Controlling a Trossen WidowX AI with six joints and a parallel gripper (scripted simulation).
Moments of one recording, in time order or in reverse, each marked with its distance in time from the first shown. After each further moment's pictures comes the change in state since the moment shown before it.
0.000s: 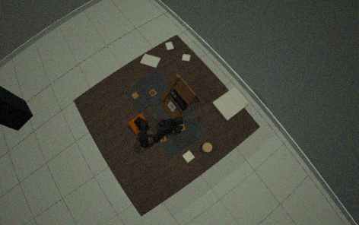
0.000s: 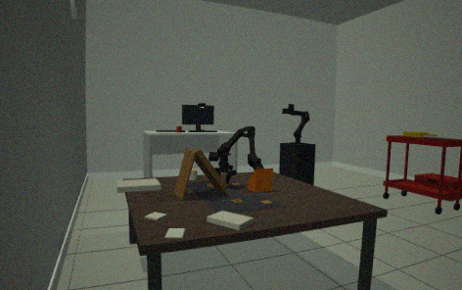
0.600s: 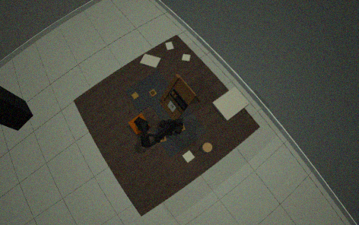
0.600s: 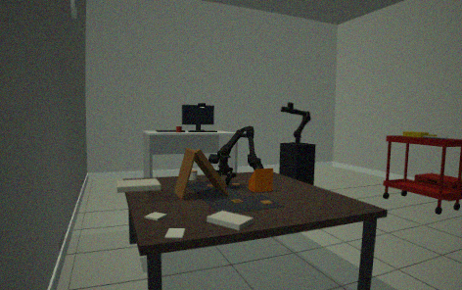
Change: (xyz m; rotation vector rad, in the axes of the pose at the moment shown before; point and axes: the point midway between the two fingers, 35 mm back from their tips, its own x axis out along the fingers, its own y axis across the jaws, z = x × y) arm 0.017 0.001 0.000 0.004 0.001 0.005
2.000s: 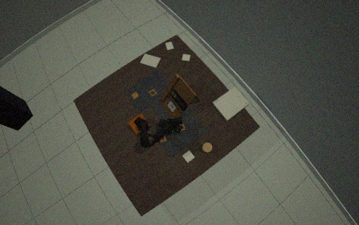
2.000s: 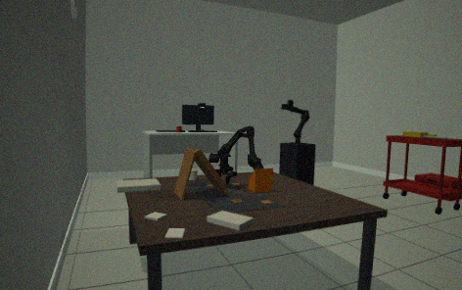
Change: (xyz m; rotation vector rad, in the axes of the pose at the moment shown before) arm -0.008 -0.007 -0.003 -0.016 0.003 -0.011
